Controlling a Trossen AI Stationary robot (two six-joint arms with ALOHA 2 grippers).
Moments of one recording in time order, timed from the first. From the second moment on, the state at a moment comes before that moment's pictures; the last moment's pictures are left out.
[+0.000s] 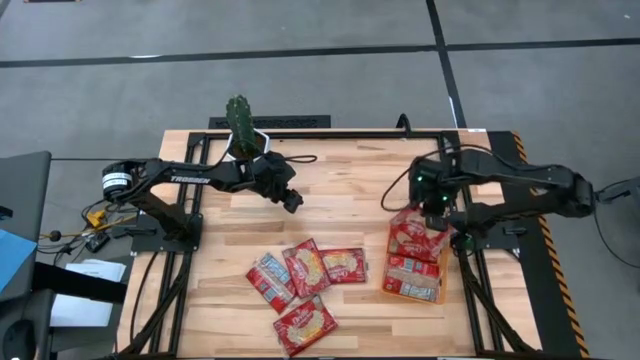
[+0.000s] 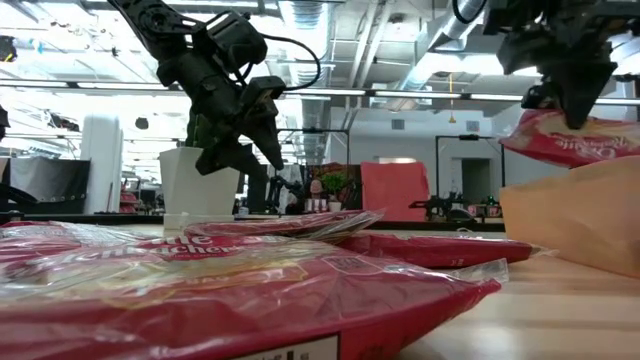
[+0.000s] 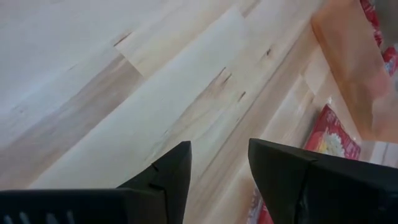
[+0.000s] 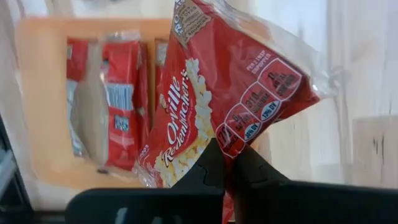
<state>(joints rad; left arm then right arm) 0.32 1.49 0.81 -0.08 0.17 -0.64 -0.26 1.04 0.93 -1.27 -0.22 -0.05</state>
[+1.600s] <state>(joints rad) 0.19 1.29 0.82 -0.31 0.58 -0.51 -0.01 1.18 1.11 -1.11 -0.13 0.12</state>
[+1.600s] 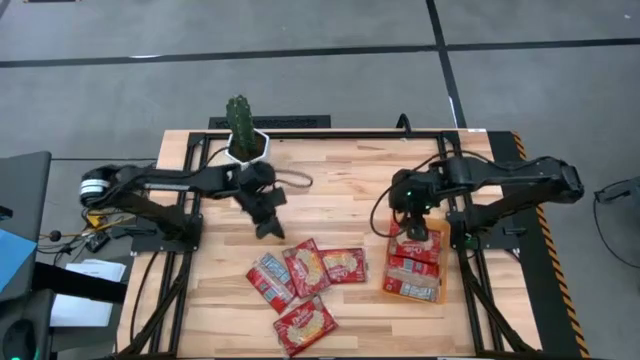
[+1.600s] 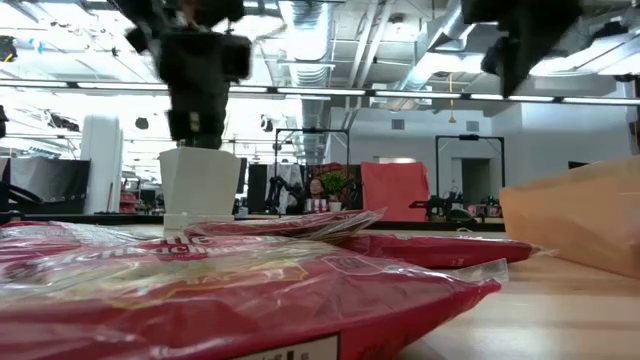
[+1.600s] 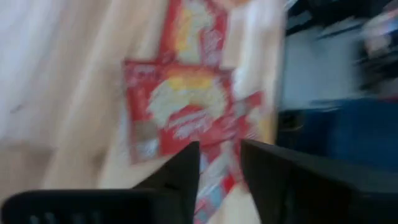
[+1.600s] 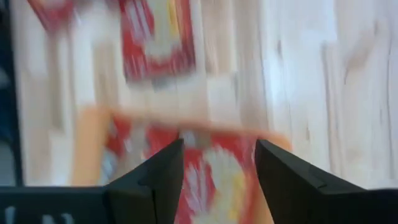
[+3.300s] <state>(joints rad) -0.44 1.77 0.60 0.35 -0.36 -0.89 0.11 1.86 1.11 -0.07 0.03 0.82</state>
